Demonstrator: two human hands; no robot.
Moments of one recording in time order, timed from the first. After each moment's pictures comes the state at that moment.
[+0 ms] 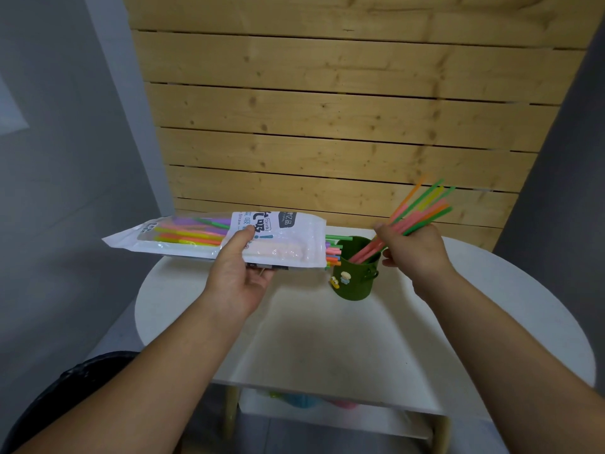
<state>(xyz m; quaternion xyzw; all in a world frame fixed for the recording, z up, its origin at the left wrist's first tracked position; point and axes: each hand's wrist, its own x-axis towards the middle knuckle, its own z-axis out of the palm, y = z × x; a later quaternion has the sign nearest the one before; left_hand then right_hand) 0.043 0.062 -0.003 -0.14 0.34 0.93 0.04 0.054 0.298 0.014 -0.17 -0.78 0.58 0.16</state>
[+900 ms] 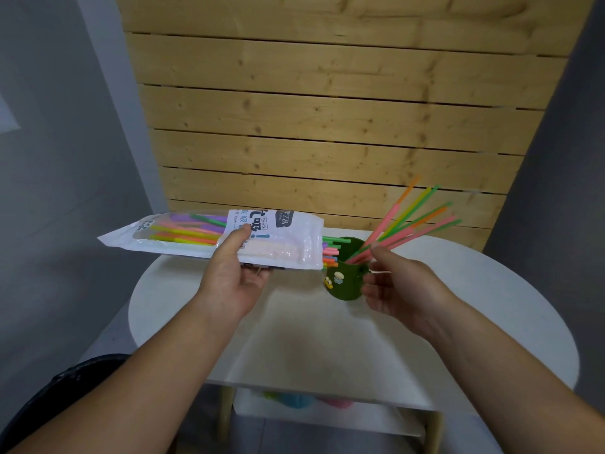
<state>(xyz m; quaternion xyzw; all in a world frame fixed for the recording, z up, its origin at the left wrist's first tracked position) 0.050 0.062 0.003 -0.12 0.34 0.93 0.05 0.106 0.281 0.015 -0.22 -0.64 0.74 -0.03</state>
